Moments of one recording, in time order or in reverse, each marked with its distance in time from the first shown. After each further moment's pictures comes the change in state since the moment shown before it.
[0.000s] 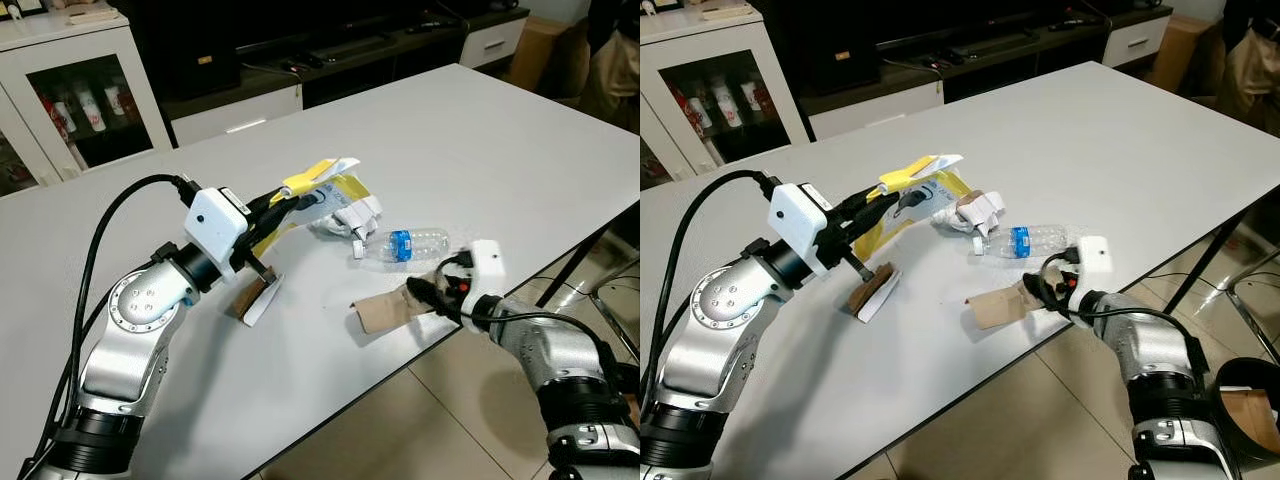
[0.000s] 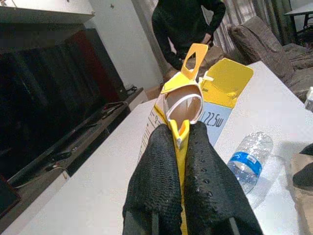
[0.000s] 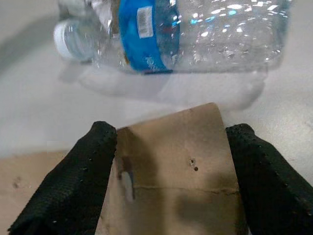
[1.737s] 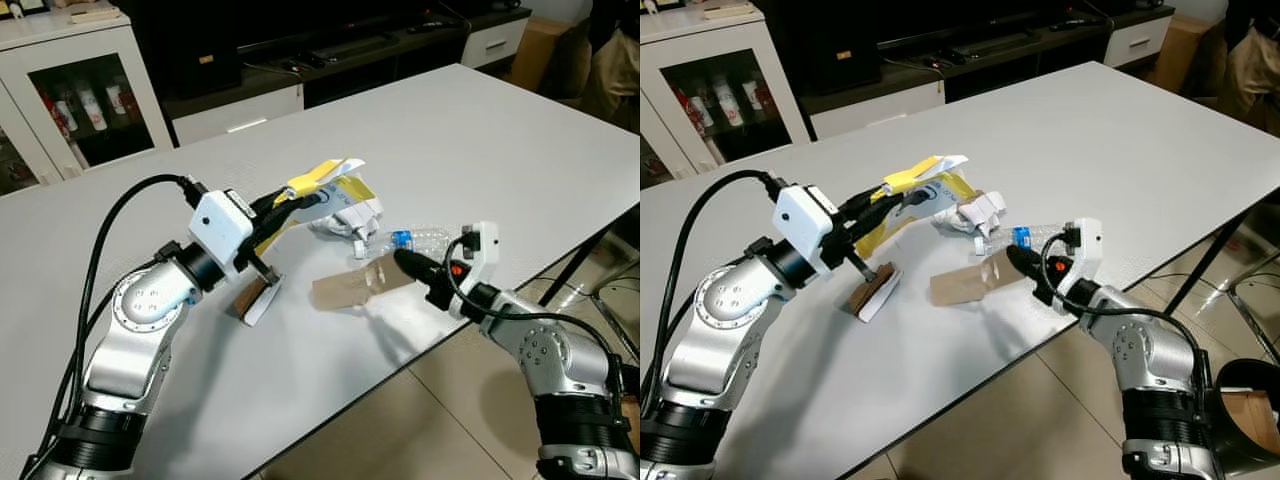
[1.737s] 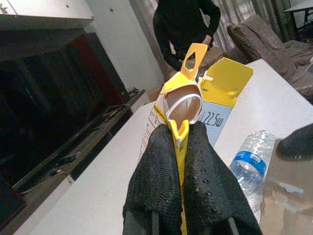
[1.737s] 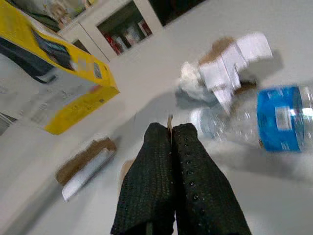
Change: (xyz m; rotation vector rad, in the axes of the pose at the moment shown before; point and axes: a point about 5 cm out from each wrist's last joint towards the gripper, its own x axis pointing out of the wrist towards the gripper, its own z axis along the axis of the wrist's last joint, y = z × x) left arm 0.002 0.001 -0.001 0.035 -0.009 0.000; right arm -0.019 0.039 0.032 0.211 -0.269 0.327
